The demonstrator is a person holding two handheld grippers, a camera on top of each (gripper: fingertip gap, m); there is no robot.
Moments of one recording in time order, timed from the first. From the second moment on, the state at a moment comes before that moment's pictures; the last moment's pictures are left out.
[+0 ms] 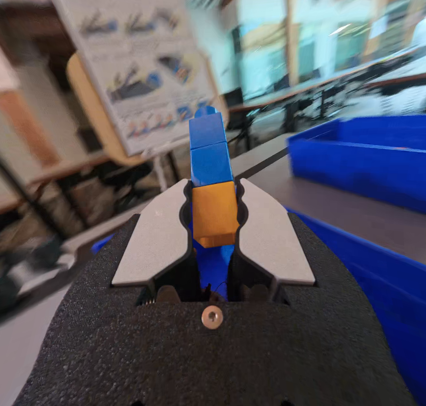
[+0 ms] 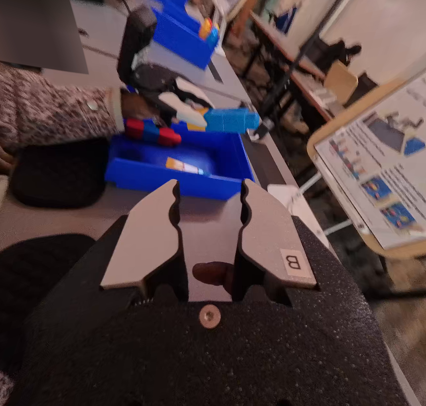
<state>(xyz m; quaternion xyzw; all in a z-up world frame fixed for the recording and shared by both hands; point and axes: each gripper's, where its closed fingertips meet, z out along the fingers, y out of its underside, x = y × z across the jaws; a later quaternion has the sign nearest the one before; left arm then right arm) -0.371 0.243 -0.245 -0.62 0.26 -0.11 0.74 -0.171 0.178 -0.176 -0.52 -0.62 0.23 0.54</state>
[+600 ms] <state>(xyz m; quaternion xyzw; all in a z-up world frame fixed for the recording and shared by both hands) -0.278 0.155 -0.253 -0.47 0.49 -0.34 0.65 -0.263 0.156 -0.241 -0.48 -0.71 0.30 0.42</state>
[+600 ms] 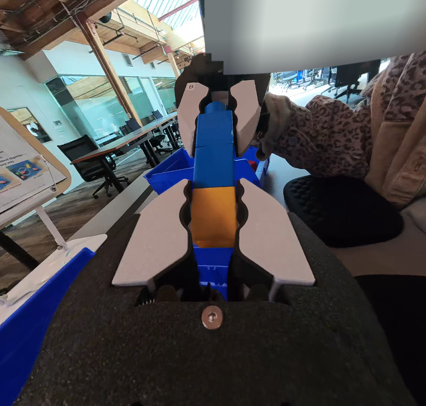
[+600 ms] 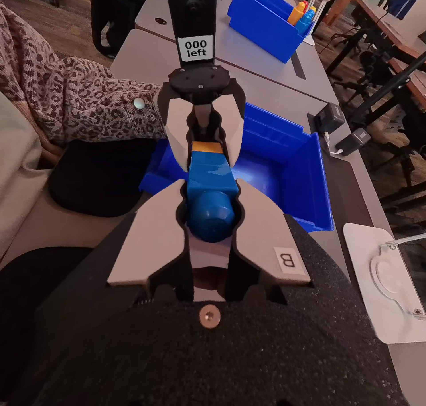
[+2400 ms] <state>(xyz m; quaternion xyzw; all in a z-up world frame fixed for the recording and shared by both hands) -0.290 0.191 -0.264 -0.53 0.45 -0.25 0.67 0.041 0.243 -0.311 -0.91 -0.34 -0.01 0.24</state>
